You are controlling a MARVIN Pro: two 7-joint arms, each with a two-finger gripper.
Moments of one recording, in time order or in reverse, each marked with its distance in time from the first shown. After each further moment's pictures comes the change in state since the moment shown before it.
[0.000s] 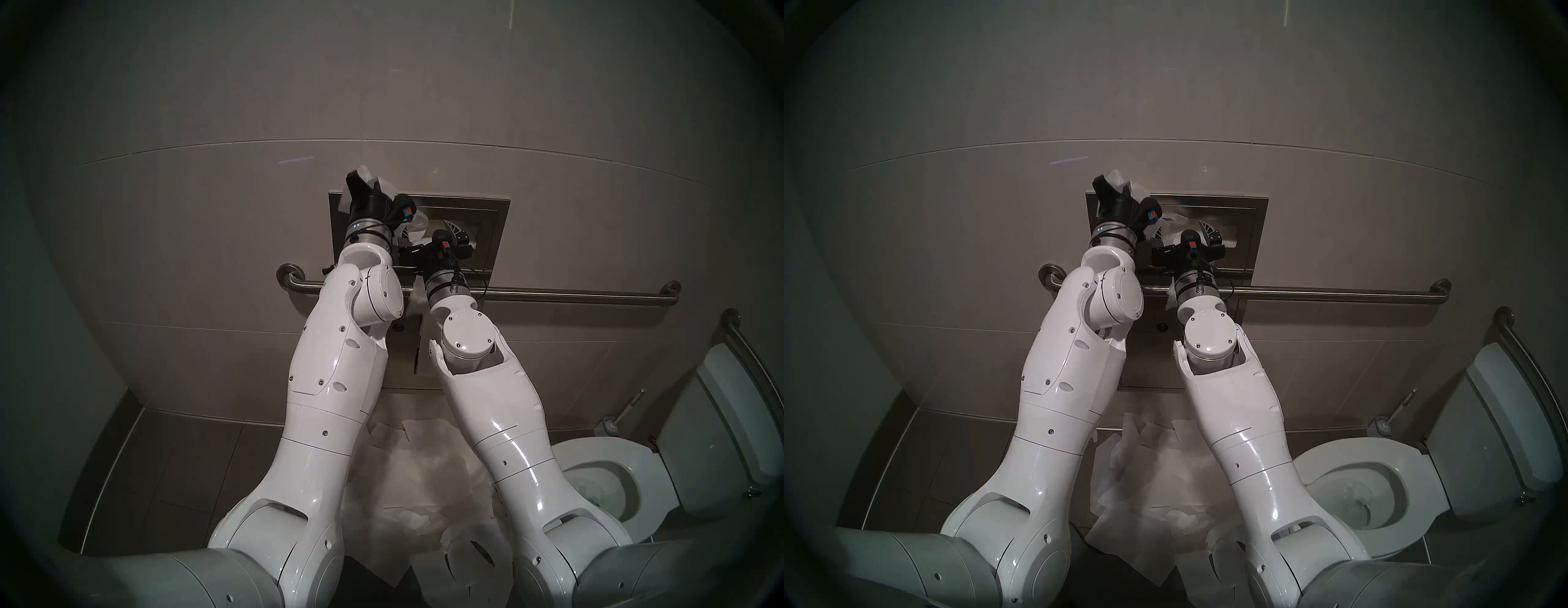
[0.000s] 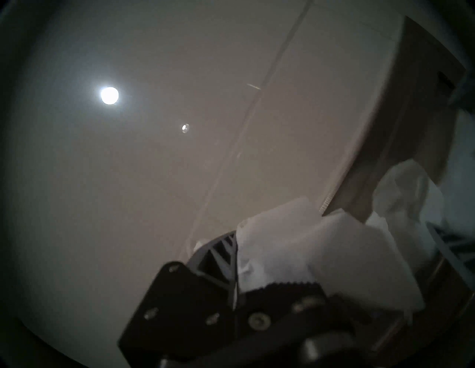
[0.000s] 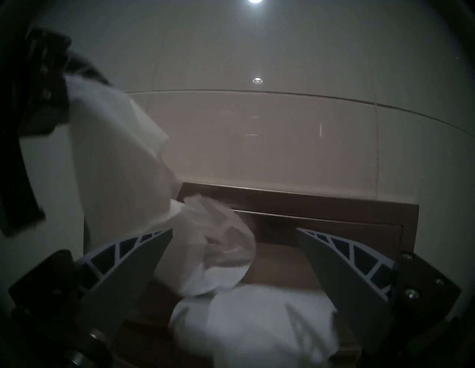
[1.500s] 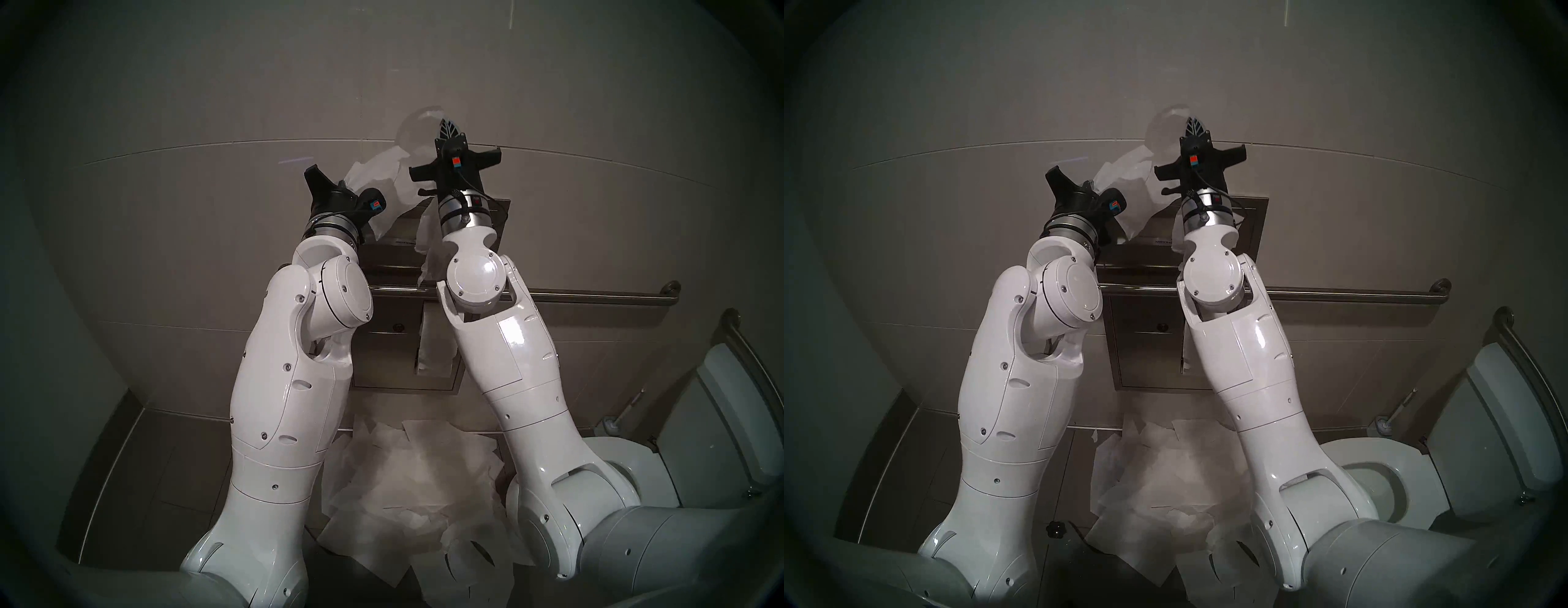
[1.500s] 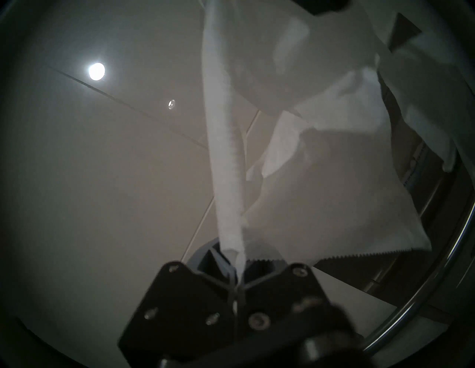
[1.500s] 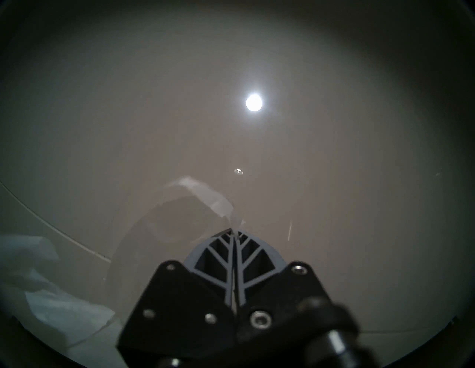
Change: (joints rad) left arm 0.145 0.145 0.051 -0.385 0.034 0.235 -0.387; right arm 0.195 0.029 -0.031 -0.093 -0.293 -0.081 -0.110
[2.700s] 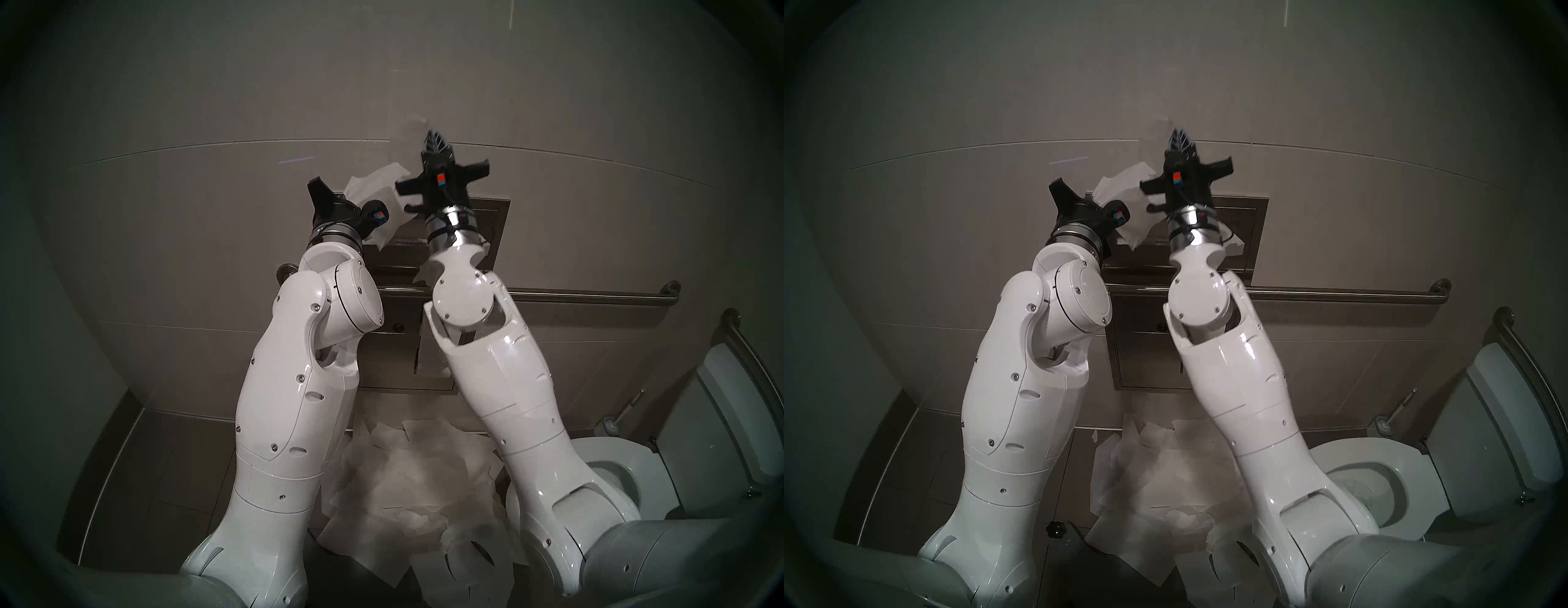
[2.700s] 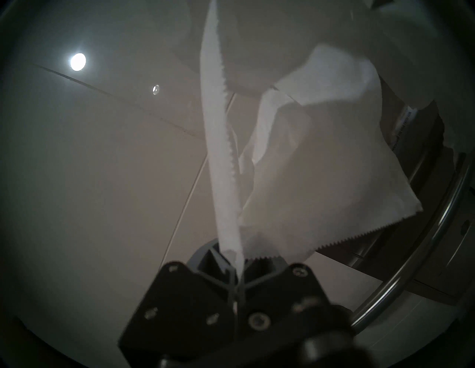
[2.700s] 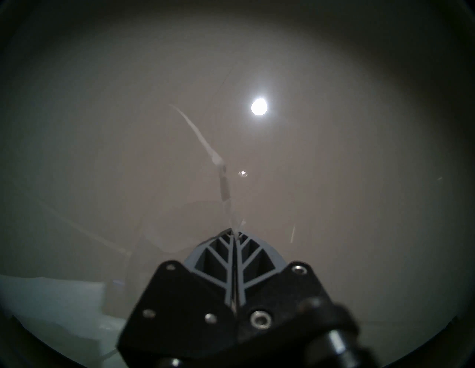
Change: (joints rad) left arm 0.046 0.011 0.057 -0.032 0.078 0.103 -0.069; right arm -0.158 0.022 -0.107 -0.062 0.042 0.037 -0.068
